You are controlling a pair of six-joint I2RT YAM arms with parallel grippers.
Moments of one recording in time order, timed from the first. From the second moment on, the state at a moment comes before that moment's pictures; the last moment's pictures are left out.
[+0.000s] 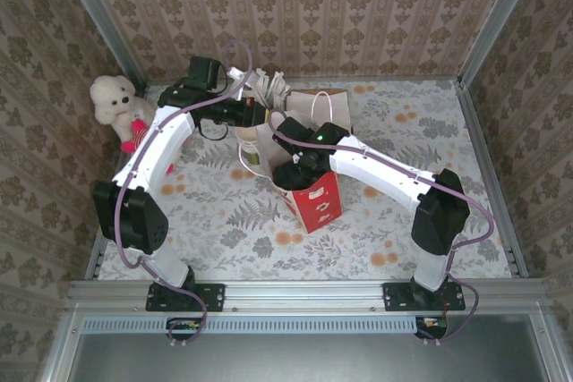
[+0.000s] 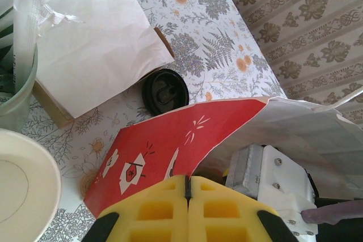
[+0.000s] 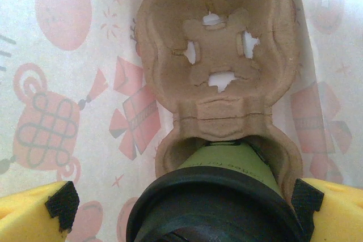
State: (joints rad) left arm -0.33 1.67 1.65 -0.84 0.79 -0.10; right arm 0.82 1.81 1.65 -1.11 0.08 0.51
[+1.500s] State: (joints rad) left arm -0.34 1.67 1.65 -0.80 0.78 -0.10; right arm 0.83 1.50 1.17 -0.09 0.23 0.20
